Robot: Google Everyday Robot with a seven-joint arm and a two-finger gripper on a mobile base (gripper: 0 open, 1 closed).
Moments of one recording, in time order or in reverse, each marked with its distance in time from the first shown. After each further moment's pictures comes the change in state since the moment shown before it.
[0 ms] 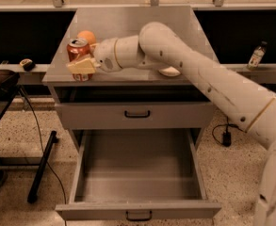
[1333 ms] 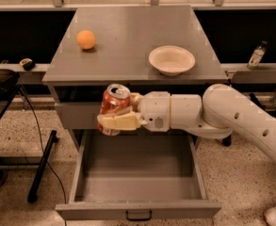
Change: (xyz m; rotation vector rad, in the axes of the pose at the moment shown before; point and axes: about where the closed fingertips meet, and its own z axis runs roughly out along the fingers) arm 0.061 0.154 -0.141 -0.104 -0.176 0.154
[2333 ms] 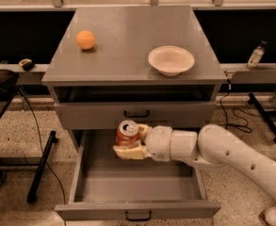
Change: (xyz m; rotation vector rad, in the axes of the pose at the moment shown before) arm 0.132 -0.034 -0.010 0.137 0.081 -0.111
